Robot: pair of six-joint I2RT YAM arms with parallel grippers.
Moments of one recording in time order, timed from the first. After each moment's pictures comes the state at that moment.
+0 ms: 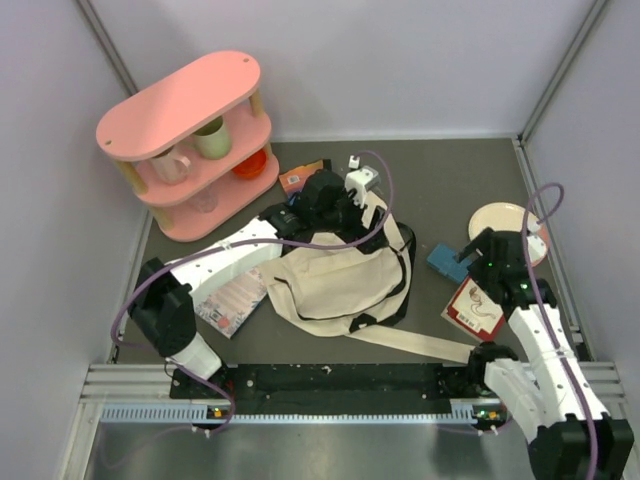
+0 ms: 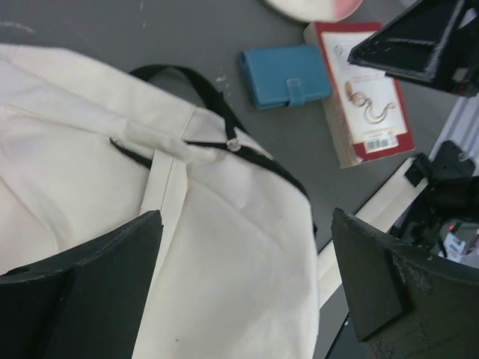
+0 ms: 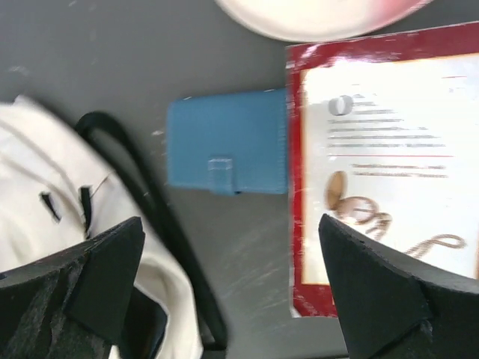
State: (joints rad) left arm -0.79 1.61 1.32 -0.28 0.29 -0.20; right arm 0.13 0.77 0.60 -0.59 0.22 0.85
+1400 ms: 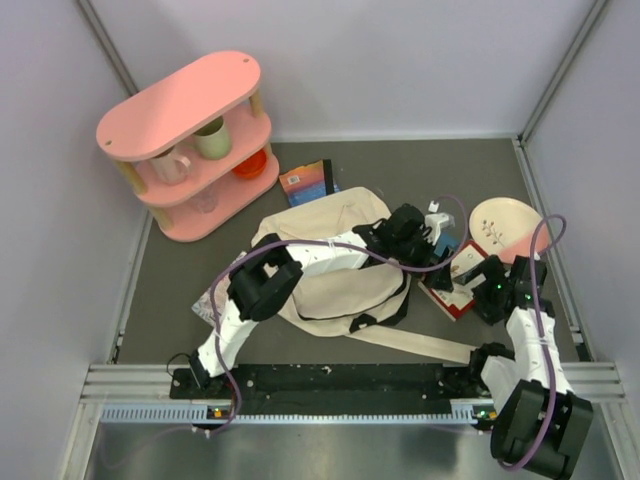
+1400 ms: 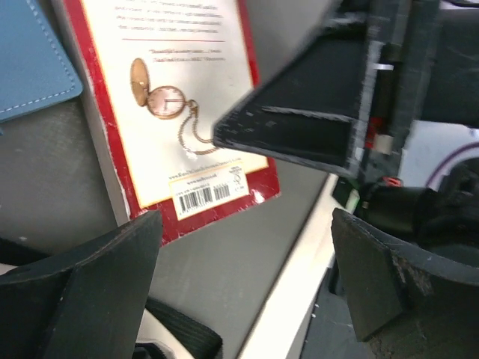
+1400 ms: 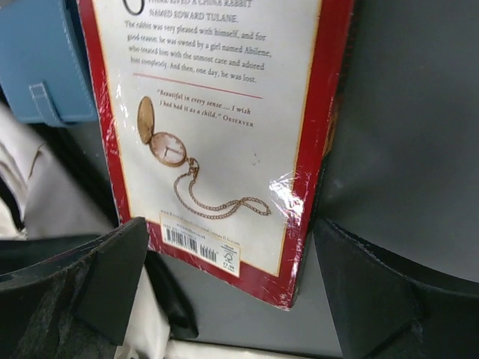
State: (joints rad) left arm -1.00 2.18 1.64 -0.05 0.55 -0.43; right arm -0.34 0.85 0.36 -0.50 -0.23 0.70
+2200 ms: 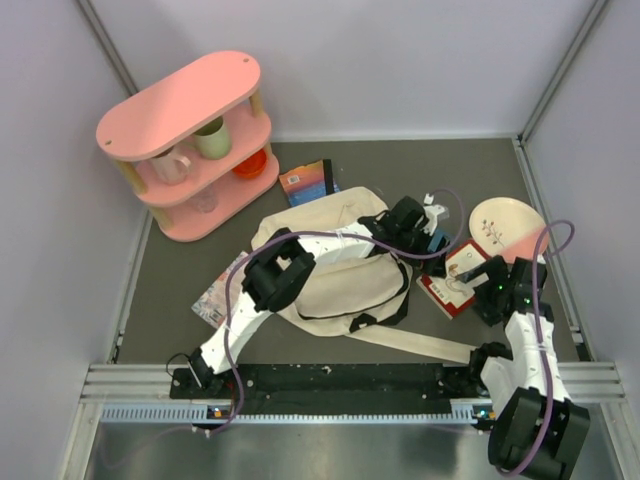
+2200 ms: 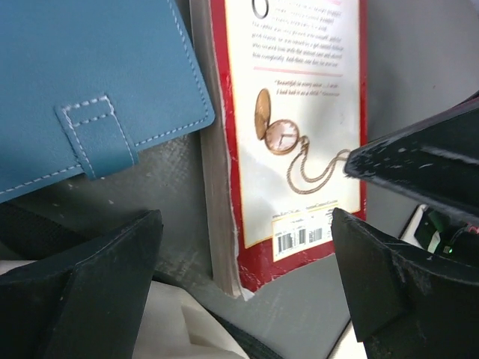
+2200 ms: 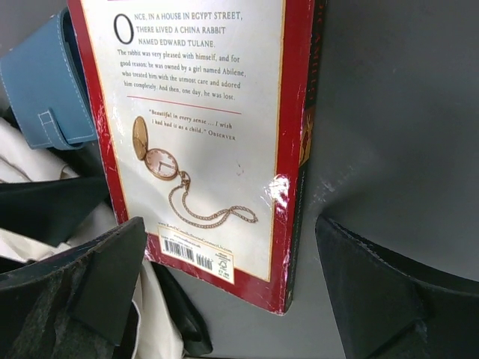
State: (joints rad) left arm -0.95 2.34 1.85 -0.18 0.41 -0.37; right arm -0.34 0.79 0.33 -0.46 -0.22 0.78
